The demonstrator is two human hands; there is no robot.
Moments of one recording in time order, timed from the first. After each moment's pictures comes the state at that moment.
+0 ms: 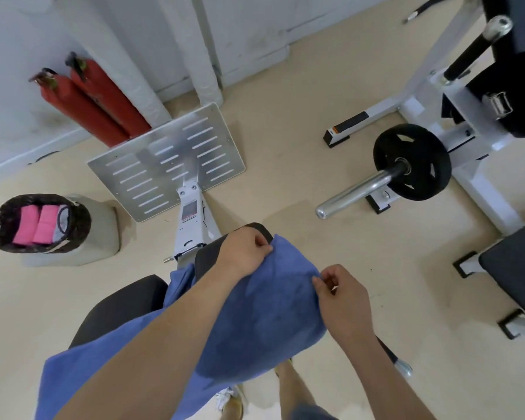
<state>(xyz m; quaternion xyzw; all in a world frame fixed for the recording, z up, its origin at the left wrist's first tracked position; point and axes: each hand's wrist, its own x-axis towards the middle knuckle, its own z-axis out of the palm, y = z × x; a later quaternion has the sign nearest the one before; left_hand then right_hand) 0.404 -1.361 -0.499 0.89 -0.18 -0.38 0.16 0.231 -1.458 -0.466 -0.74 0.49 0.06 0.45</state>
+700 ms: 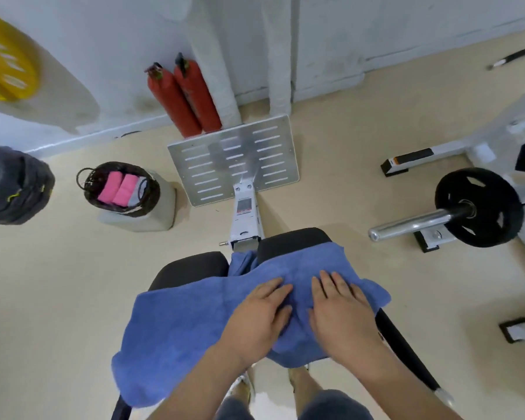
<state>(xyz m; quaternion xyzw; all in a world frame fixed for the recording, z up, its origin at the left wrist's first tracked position) 0.312 -1.217 -0.445 0.89 -0.28 -0.27 0.23 0.260 -1.383 -0.438 -0.95 0.08 0.28 0.09</state>
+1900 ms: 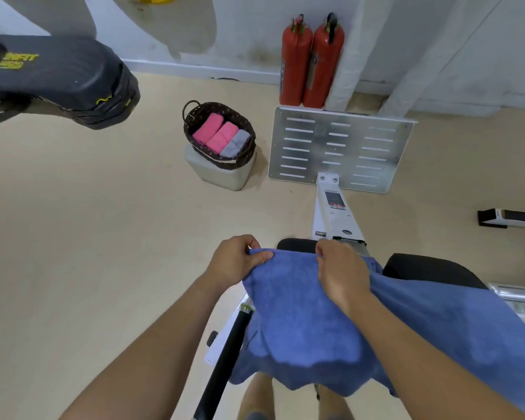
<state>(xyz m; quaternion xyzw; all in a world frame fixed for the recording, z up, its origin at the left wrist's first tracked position) 0.424 -0.919 -0.495 0.88 0.11 -0.29 0.37 0.412 -1.134 -0.493 -0.97 0.00 0.19 0.13</state>
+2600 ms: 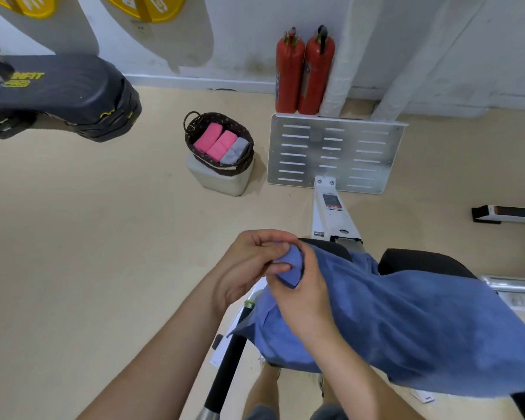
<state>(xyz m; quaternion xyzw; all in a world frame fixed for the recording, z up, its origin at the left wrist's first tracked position) 0.409 -0.949 -0.389 0.59 0.19 -0.34 0.71 0.352 -1.061 -0.399 -0.76 0.20 0.15 0.60</state>
